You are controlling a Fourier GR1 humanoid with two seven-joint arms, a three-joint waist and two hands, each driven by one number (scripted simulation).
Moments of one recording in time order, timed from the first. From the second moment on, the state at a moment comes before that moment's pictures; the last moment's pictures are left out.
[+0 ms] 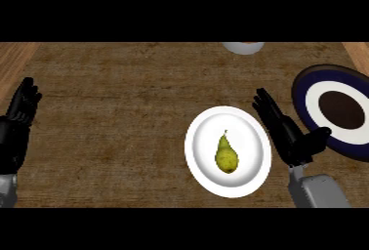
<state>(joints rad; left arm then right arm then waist) -0.07 0.57 -0.08 -1.63 0.18 0.31 0.04 -0.18 -0.21 0.18 -1.43 -0.25 0.02 -0.01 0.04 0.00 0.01</state>
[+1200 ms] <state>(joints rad) -0.05 0.33 -0.24 -1.46 0.17 0.34 0.18 -0.34 -0.29 0.31 -1.18 -0.14 0.33 -0.13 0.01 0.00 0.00</state>
